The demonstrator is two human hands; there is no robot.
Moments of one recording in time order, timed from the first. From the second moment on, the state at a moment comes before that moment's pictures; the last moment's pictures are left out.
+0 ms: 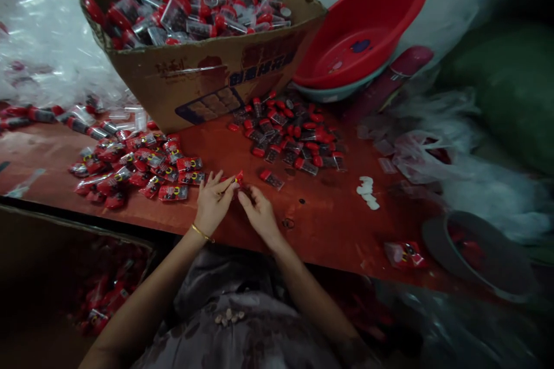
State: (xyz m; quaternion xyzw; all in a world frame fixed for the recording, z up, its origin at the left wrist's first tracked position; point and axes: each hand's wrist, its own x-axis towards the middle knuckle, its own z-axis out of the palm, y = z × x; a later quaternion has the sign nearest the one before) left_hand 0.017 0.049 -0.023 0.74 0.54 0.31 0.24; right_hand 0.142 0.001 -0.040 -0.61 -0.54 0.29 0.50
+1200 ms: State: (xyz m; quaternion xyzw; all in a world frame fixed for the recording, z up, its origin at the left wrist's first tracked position) left_hand 0.024 0.036 -0.003 0.18 0.45 0.43 0.76; right_hand 0.217 -0.005 -0.054 -0.72 -0.63 0.03 0.29
